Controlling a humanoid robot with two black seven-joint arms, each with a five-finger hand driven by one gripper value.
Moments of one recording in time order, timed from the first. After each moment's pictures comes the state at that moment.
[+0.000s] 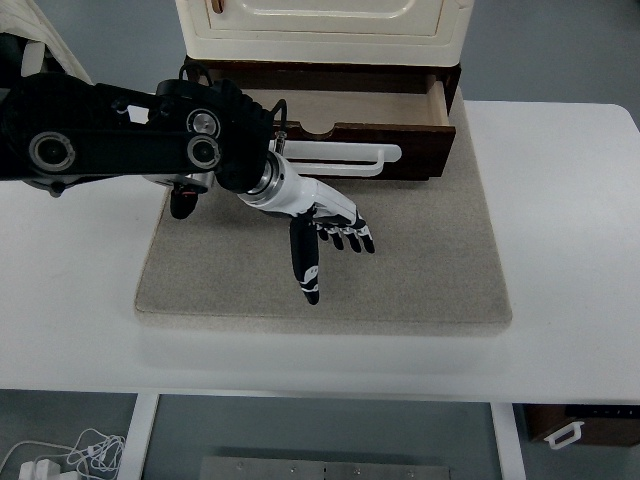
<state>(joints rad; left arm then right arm) -1.64 0.39 0.21 -1.44 0.49 -0.33 0.46 0.00 0.00 -0.01 0.18 -0.04 0.08 0.03</state>
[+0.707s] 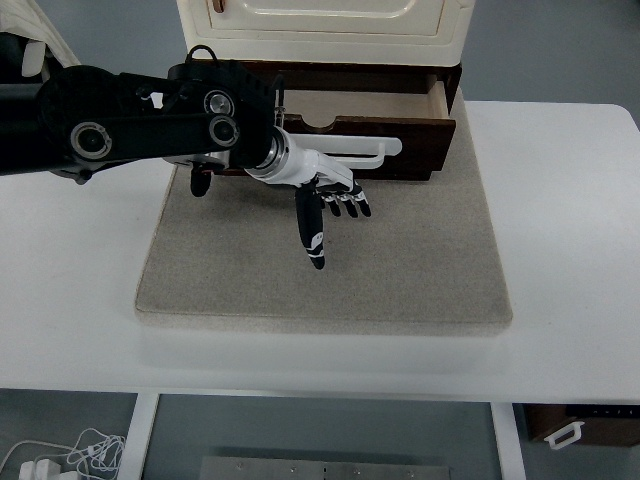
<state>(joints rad) -1.60 0.33 0.16 -1.27 0.51 -0.33 0.47 0.00 0.00 -0.01 0.18 -0.04 0.08 0.03</state>
